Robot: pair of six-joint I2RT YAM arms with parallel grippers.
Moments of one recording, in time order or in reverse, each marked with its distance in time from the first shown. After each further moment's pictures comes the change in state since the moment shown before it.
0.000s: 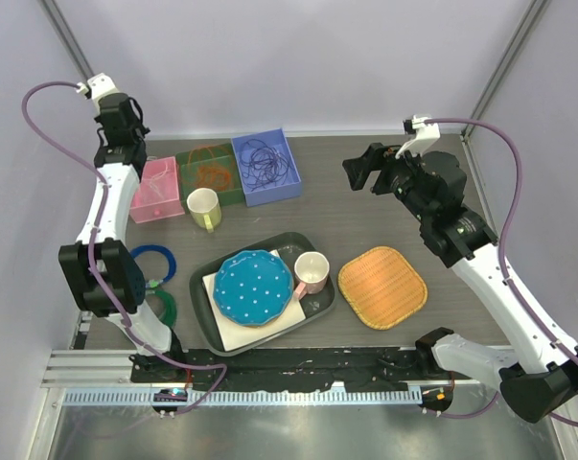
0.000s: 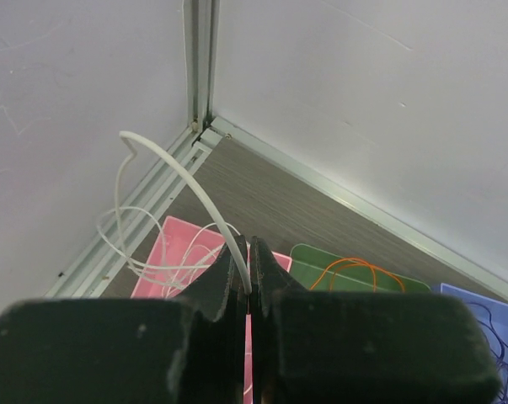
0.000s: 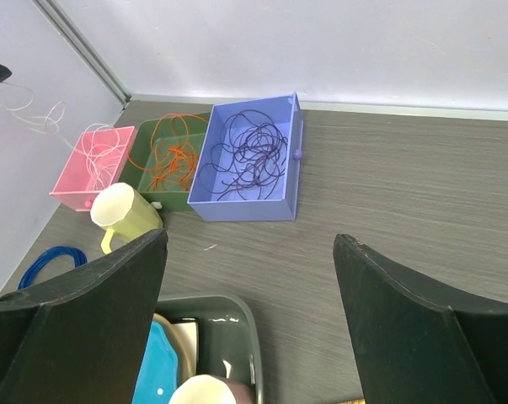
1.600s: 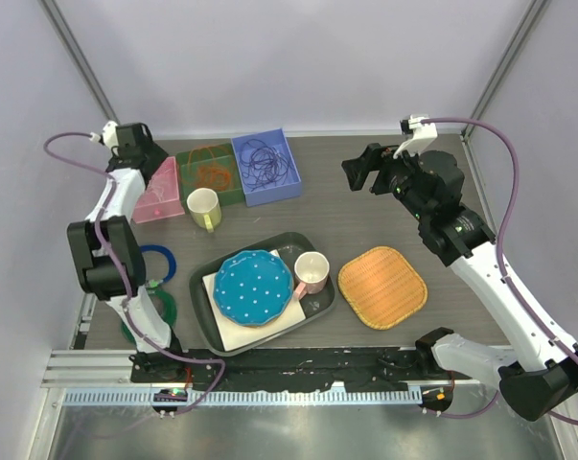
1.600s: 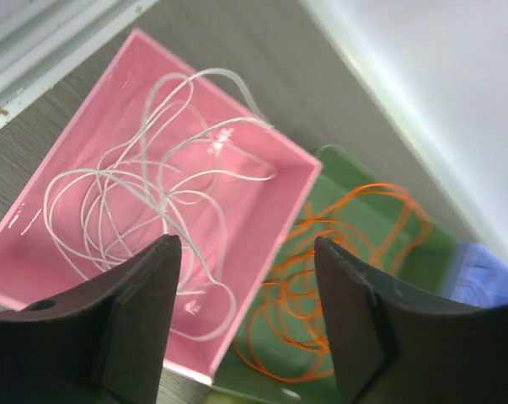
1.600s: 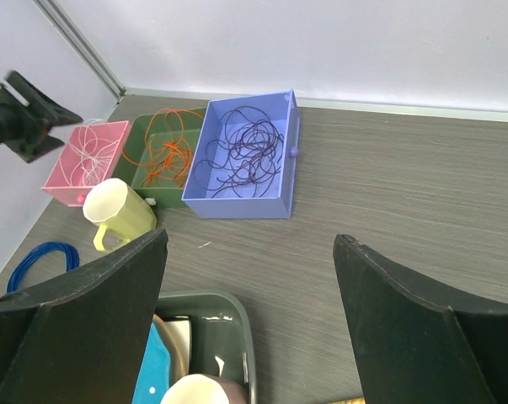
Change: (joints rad) left arm 0.052 0.195 -0.121 -0.098 0.119 -0.401; right arm 0.000 0.013 0.000 0.000 -0.001 -0.021
